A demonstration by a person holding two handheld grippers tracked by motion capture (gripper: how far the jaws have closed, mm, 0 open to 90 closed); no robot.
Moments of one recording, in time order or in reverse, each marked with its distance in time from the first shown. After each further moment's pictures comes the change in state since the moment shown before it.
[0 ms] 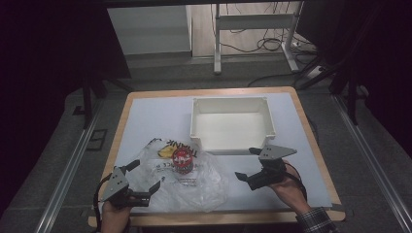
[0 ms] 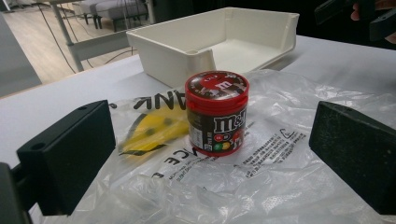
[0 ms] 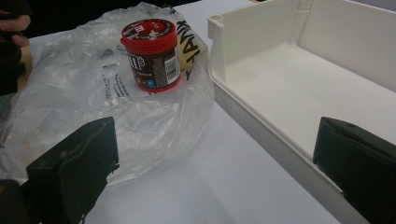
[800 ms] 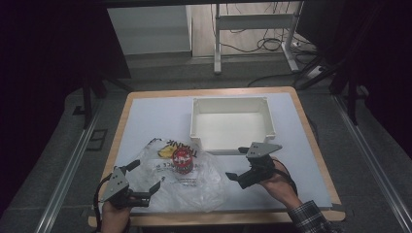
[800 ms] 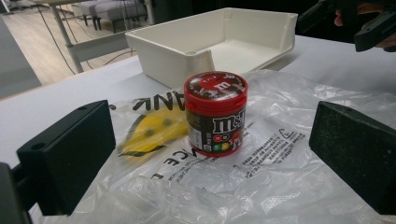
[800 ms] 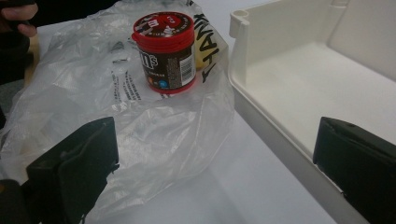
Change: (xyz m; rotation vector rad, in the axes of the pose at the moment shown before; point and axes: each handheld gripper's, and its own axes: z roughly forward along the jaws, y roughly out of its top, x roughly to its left) left arm -0.001 0.000 0.000 -0.003 -0.003 0.006; right arm 0.005 0.012 0.028 0.044 0.058 -0.032
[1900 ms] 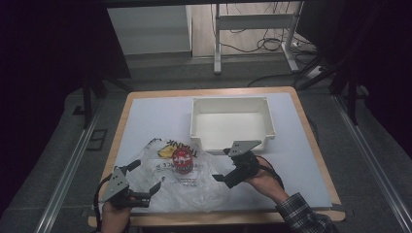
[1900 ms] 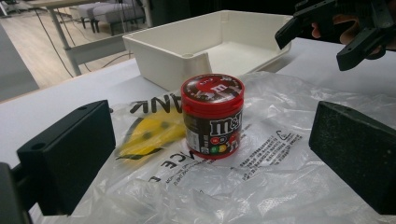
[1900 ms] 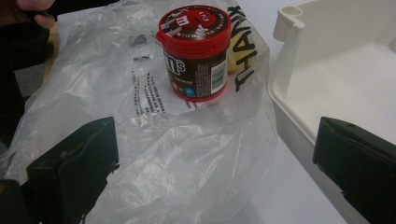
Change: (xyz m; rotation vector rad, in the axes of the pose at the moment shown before) left arm -0.001 0.000 0.000 -0.008 -0.007 0.007; right arm 0.009 0.018 0.037 0.072 0.100 -0.033
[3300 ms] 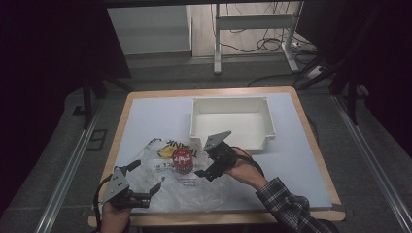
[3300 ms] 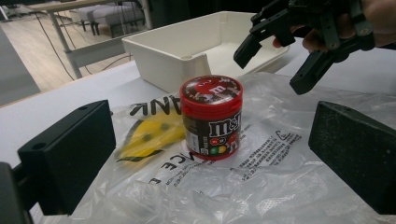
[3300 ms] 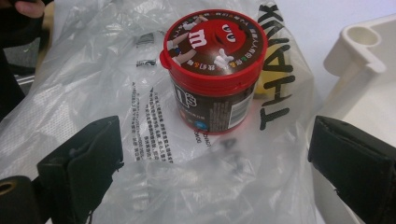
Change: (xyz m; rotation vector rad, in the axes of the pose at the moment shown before) left arm -0.001 0.001 -0.001 -0.004 0.001 0.015; right arm -0.002 0.039 0.057 0.129 0.078 -0.060
